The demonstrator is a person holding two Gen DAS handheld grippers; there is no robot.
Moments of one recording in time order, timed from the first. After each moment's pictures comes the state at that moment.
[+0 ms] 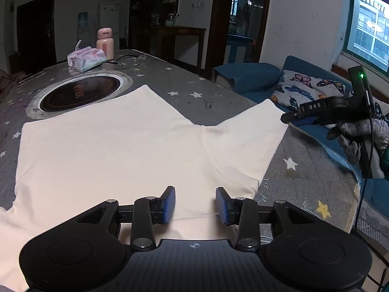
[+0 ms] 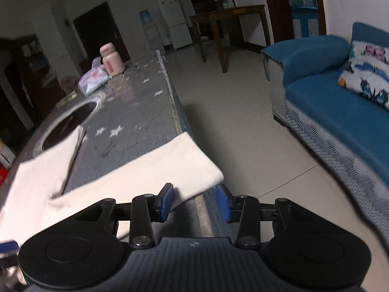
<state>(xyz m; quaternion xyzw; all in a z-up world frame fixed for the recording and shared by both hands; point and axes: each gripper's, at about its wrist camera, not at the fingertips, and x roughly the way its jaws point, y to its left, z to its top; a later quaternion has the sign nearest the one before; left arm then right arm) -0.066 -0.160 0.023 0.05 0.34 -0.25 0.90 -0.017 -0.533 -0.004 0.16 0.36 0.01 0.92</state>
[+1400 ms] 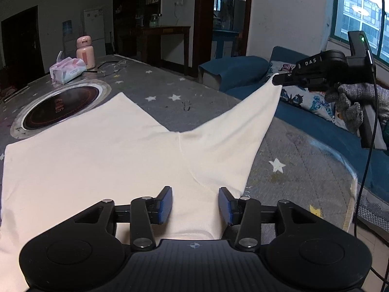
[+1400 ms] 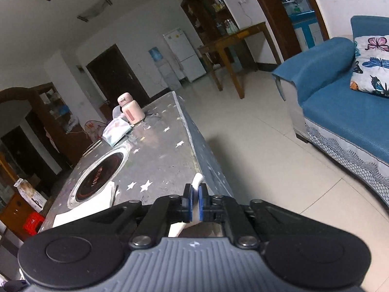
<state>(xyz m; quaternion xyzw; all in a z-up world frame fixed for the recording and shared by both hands) -0.061 -0.192 0.023 0.08 0.33 -0.28 0.90 -0.019 -0.559 0.035 0.25 0.27 0.04 0.93</state>
